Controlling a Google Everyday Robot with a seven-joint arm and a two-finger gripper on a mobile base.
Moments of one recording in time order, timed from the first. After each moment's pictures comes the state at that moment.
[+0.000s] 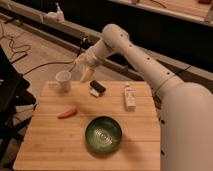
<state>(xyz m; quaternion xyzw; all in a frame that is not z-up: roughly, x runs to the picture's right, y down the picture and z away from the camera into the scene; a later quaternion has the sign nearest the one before) -0.129 -0.081 0.735 -0.26 -0.41 -0.01 0.87</state>
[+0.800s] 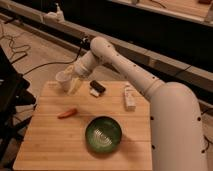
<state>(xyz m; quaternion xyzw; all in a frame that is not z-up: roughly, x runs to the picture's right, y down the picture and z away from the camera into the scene) -0.179 -0.033 0.740 -0.32 -0.45 -0.01 0.83</state>
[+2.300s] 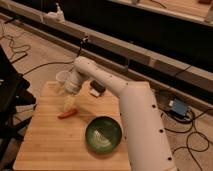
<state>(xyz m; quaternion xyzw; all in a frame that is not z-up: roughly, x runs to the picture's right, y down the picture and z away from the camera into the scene) -0.237 0.085 0.849 -0.43 -0.38 -0.03 0.82</state>
